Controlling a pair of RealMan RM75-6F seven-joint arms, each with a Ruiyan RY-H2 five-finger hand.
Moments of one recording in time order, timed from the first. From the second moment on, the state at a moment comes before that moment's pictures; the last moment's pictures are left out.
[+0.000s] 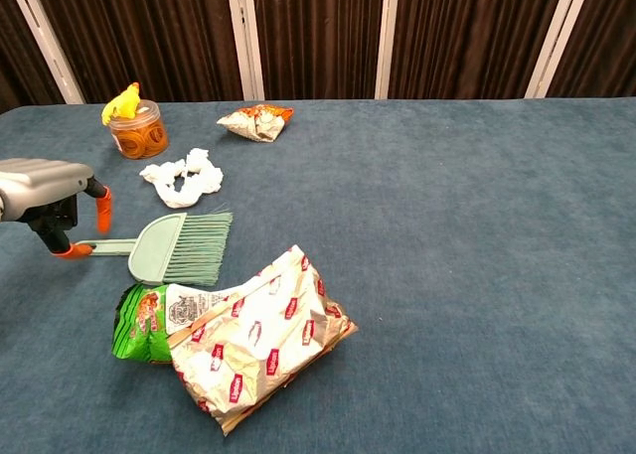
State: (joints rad) left arm -0.67 -1.53 -0.15 -1.49 0.71 1.02 0.75; right arm 0.10 -1.14 0.04 -1.59 -1.56 1.48 0.01
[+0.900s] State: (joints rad) left arm -0.70 -1.61 -0.13 -1.38 0.69 1.03 0.73; right arm 0.10 -1.14 0.04 -1.60 -1.56 1.47 0.02
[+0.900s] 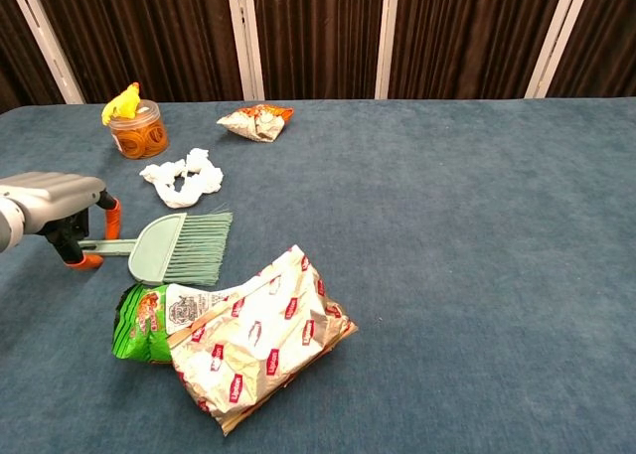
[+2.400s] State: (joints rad) left arm -0.86 -1.48 -0.37 -1.70 0.55 1.32 1.00; right arm 0.11 -1.14 0.04 -1.61 -1.56 1.46 0.03
